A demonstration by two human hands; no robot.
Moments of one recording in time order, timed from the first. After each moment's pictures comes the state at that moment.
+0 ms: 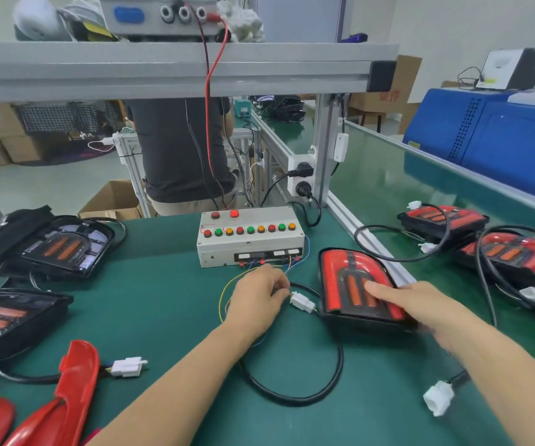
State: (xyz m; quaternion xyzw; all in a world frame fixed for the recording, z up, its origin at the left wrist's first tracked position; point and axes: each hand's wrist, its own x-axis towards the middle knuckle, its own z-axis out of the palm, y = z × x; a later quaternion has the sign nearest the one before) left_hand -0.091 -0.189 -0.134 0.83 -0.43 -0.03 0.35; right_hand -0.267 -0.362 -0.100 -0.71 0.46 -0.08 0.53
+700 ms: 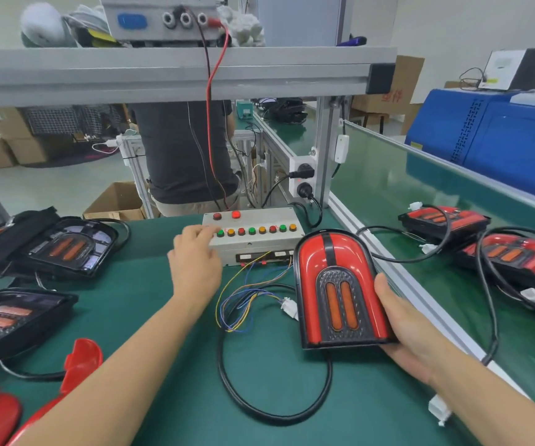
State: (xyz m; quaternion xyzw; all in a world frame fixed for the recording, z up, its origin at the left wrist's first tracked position) left_hand -0.029 -0.152 -0.104 0.90 -0.25 0.15 0.34; right_hand -0.267 -0.333 -0.129 -0.58 0.27 -0.12 0.76
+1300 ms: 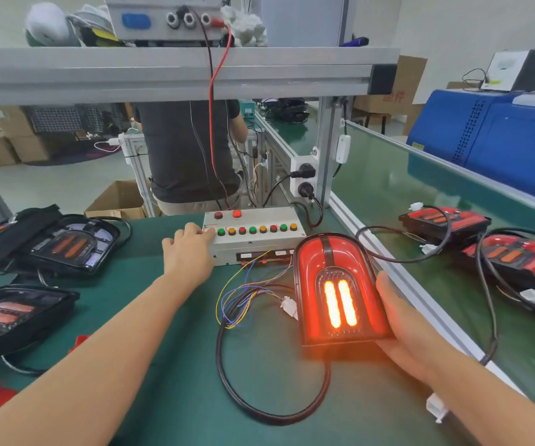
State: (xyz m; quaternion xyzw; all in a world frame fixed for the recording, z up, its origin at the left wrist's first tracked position) left_hand 0.015 -0.152 -0.108 0.95 -0.28 0.11 0.06; right_hand -0.260 -0.339 -0.140 -0.54 0.29 -0.13 0.78
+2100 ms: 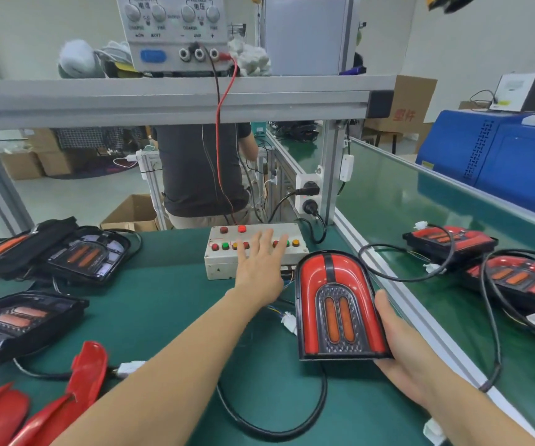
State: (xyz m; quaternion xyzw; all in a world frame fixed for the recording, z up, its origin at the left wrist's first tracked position) left_hand -0.052 -0.232 -0.111 0.91 -0.40 0.09 0.06; right_hand -0.265 -0.337 -0.136 -0.55 0.29 -0.11 0.78
